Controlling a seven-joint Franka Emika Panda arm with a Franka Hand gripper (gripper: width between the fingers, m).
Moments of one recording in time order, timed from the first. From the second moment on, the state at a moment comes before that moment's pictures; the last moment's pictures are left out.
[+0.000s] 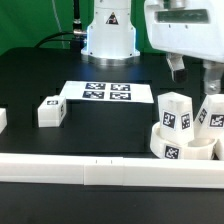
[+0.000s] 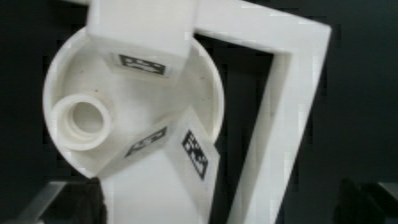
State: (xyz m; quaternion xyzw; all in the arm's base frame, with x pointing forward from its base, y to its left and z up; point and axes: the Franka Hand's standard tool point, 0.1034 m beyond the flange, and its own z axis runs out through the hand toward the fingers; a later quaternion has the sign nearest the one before) arm 0.618 0.083 0.115 -0.82 0.56 0.01 0.10
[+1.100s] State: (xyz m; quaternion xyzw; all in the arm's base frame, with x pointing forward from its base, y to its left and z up) arm 0.622 0.070 0.114 -0.99 0.11 -0.04 0.04
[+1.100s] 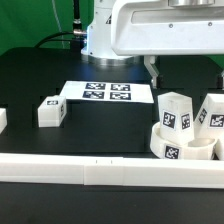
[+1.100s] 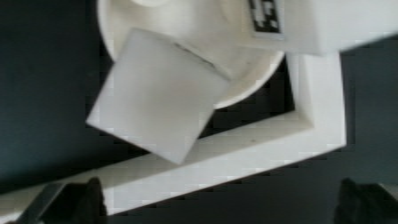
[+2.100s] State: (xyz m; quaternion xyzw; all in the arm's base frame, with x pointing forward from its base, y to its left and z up) arm 0.617 0.070 0.098 -0.95 -0.30 -0.04 -0.02
